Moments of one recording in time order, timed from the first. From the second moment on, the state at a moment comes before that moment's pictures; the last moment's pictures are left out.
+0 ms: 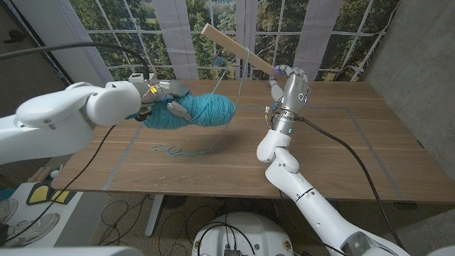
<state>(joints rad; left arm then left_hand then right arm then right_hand) 1.13 1.50 0.05 -2.58 0.19 0.62 -0.31 0.88 0.05 0.50 -0.16 0.36 0.74 0.09 0.27 0.76 0.80 -0.03 0.82 0.57 1.10 -0.01 0.66 0.68 0.85 -0.10 1.43 0.42 -0.93 -0.11 -0.52 -1.63 -0.80 -0.36 -1.12 1.26 0.03 0.03 -0.11 0.32 0.98 -0.09 0.46 0.26 0.93 -0.05 0.62 0.25 0.88 -0.12 0.45 0.79 0.46 -0.05 0.41 0.21</state>
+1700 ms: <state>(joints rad) 1.07 1.25 -0.18 -2.69 0.09 0.31 -0.47 0.88 0.05 0.51 -0.16 0.35 0.74 0.09 0.26 0.76 0.80 -0.03 0.82 0.57 1.10 -0.01 0.66 0.68 0.85 -0.10 1.44 0.42 -0.94 0.04 -0.37 -1.41 -1.18 -0.45 -1.12 1.26 0.03 0.00 -0.11 0.33 0.98 -0.09 0.45 0.30 0.95 -0.04 0.62 0.25 0.89 -0.12 0.41 0.82 0.45 -0.04 0.43 0.21</state>
